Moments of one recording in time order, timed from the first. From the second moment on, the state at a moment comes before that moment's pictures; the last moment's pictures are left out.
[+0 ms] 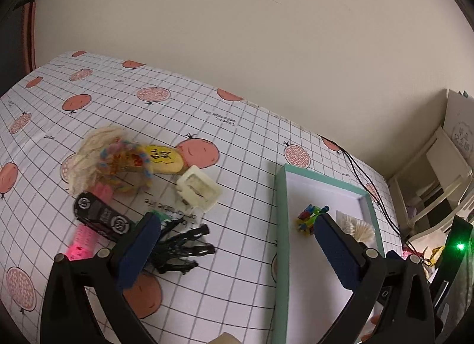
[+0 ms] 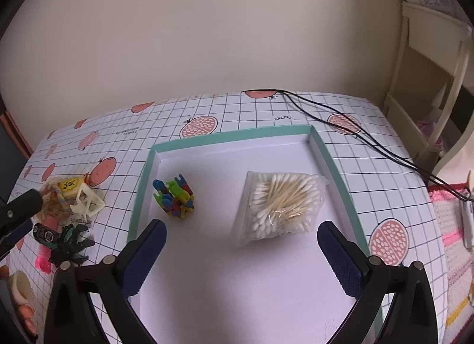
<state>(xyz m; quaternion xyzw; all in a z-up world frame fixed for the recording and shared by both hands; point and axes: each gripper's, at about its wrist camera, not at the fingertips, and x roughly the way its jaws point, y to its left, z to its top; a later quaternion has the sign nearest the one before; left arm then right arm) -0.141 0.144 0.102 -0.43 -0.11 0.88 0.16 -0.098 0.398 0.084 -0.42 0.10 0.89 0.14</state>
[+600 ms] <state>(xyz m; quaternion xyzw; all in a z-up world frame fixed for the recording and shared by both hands) -0.157 0.055 0.106 -0.42 -0.15 0.89 0.11 -0.112 0.348 0.089 -0.42 0.09 0.90 0.09</state>
